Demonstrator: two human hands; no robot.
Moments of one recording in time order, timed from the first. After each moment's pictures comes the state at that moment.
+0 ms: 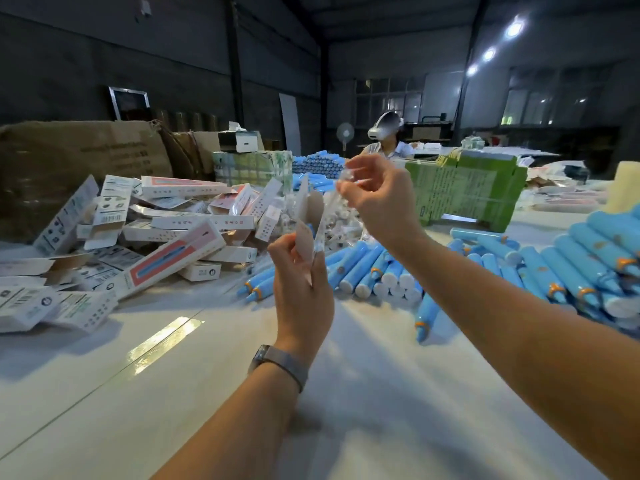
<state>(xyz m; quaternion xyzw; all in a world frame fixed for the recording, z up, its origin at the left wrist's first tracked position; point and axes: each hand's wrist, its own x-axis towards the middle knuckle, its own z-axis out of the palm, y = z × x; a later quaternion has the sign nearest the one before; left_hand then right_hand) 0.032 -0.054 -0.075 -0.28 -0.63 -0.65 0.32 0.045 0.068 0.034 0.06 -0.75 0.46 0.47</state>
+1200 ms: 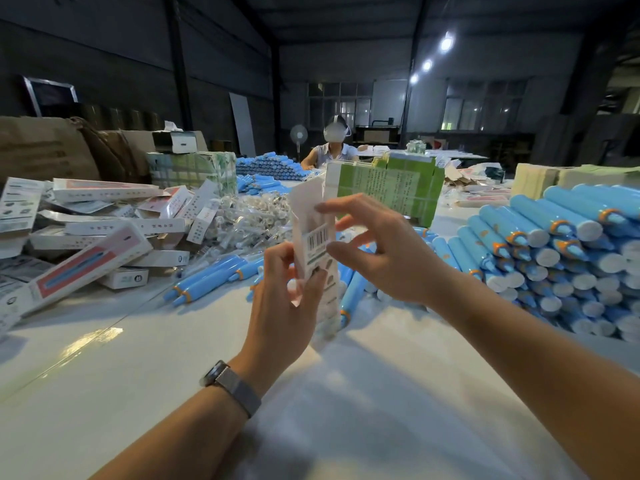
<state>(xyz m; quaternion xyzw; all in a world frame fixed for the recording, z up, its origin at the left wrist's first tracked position) 0.101 -0.030 -0.067 -0.42 -0.62 -0.64 0.17 0.185 0.111 0.020 0.13 -0.90 0.25 0.34</state>
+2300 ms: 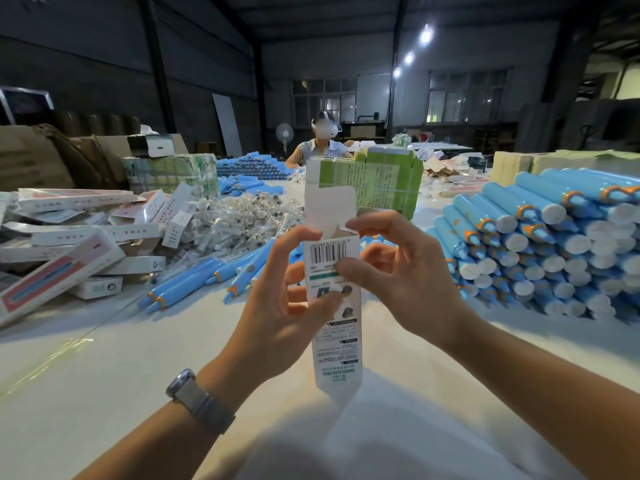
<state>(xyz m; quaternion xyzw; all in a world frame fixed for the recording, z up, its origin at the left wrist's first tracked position) 0.133 -0.031 -0.044 -0.56 -0.52 -0.65 -0.02 0.233 0.112 -0.010 0.12 -0.74 0.52 0.41</state>
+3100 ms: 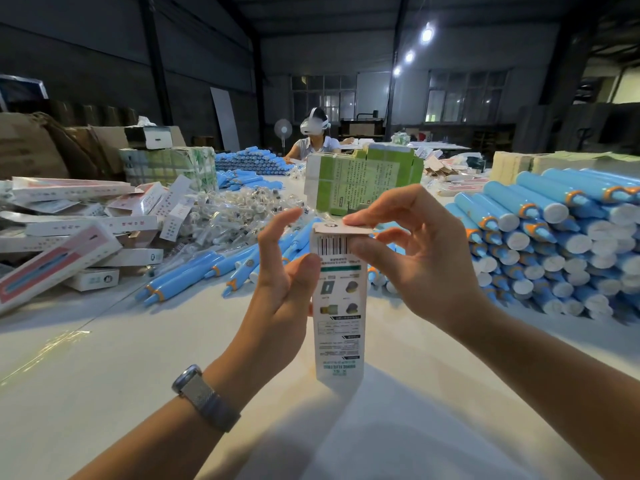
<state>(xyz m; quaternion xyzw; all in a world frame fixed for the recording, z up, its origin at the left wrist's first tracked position) 0.142 -0.029 -0.043 -0.53 -0.52 -0.67 0.00 0.240 0.111 0.004 0.15 -0.75 0.44 0.46</state>
